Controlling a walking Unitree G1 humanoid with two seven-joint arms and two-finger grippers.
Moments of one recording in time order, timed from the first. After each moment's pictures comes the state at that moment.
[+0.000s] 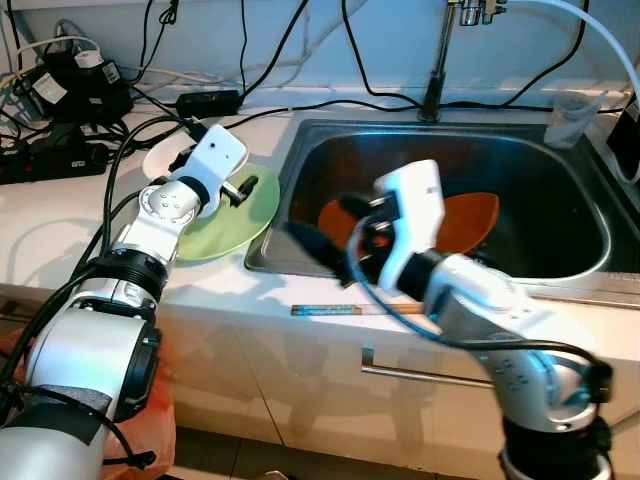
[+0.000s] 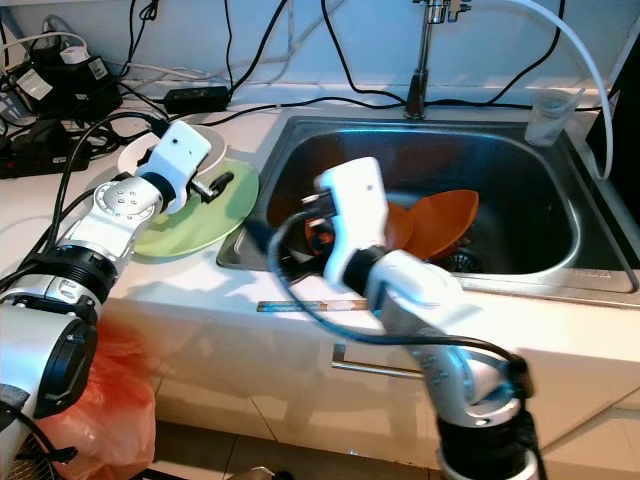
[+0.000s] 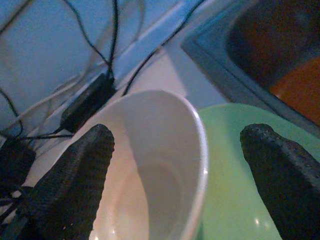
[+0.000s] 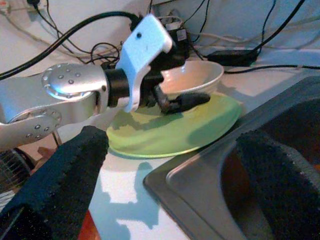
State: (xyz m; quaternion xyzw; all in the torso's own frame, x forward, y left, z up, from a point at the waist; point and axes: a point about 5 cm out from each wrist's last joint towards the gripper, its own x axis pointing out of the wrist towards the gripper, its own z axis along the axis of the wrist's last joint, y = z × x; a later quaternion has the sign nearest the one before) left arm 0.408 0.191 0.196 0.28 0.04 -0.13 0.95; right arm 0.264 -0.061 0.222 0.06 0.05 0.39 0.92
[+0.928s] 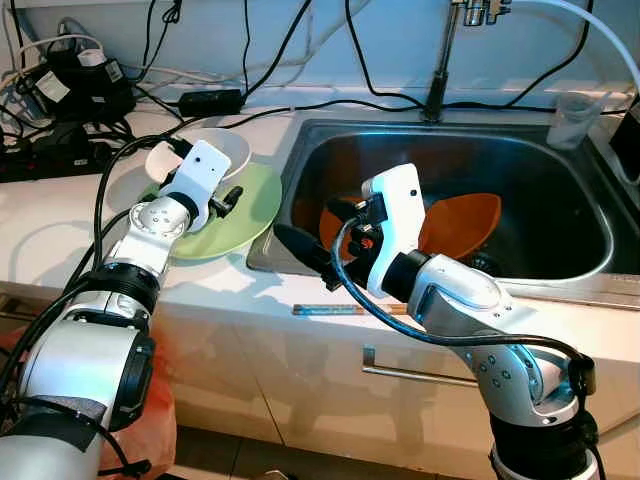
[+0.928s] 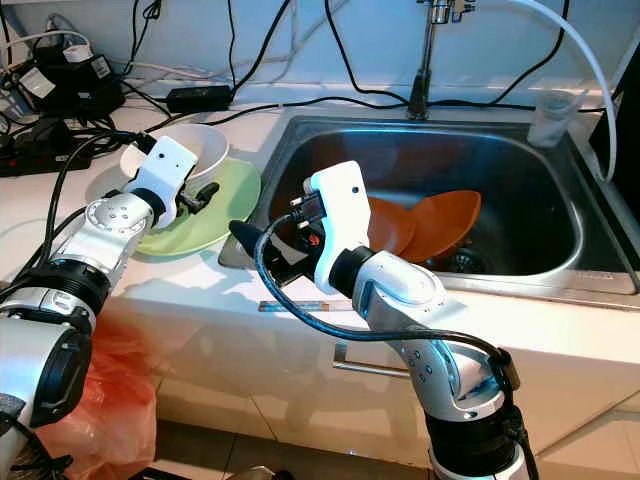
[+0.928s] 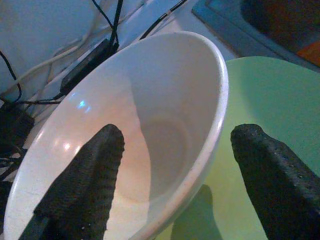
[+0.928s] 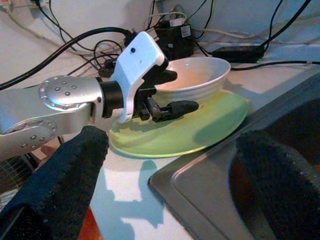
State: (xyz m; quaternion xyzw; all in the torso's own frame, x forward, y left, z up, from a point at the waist) left arm 0.400 0.207 0.176 0.27 0.08 -0.11 0.95; right arm 0.267 -0.055 0.219 0.07 0.05 0.39 0.92
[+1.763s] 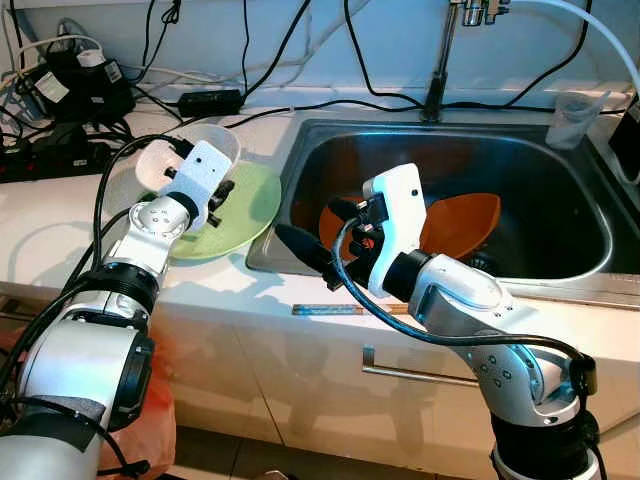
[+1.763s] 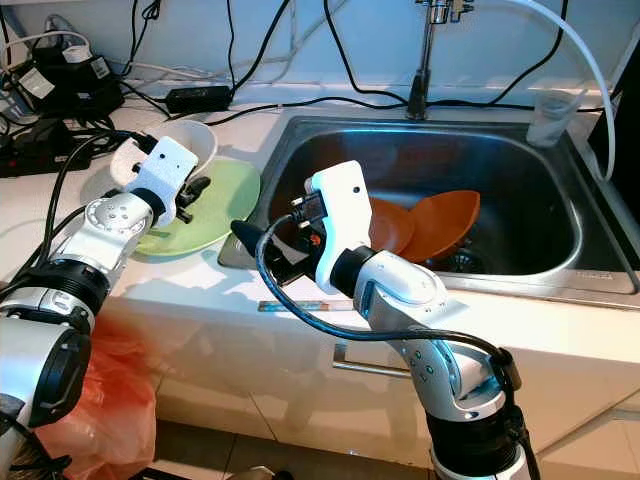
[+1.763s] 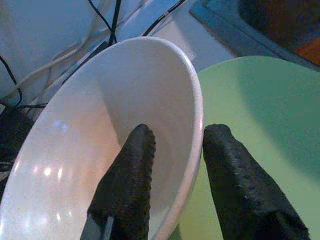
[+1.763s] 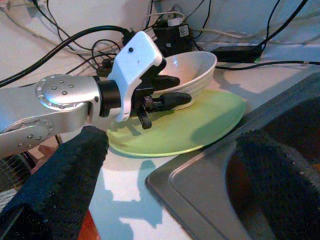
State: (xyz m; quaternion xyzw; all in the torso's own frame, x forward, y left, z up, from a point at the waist) left arm 0.400 0.207 0.177 0.28 0.07 -0.12 0.95; right arm 0.267 -0.056 0.218 0.06 0.05 0.39 0.92
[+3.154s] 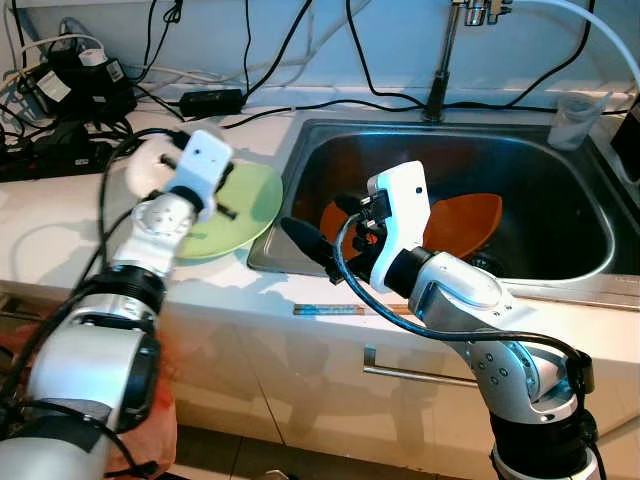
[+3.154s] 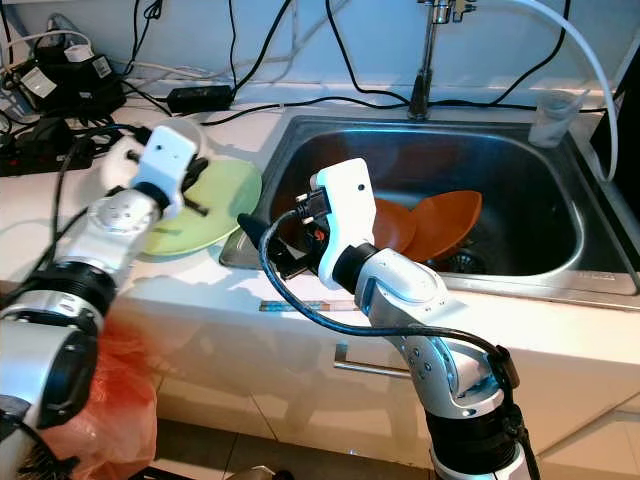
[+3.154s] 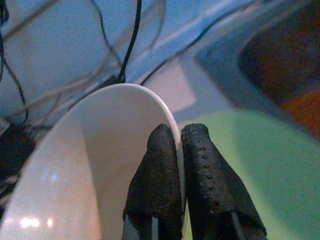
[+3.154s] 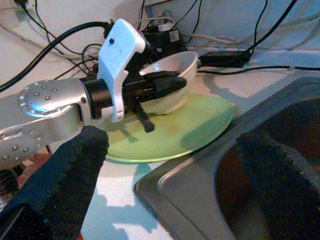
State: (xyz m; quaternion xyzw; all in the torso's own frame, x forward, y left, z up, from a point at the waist) left arm 0.402 0.186 0.187 0.23 -0.01 -0.12 0.97; right arm 0.272 -0.059 0.218 0.06 0.04 0.37 0.93
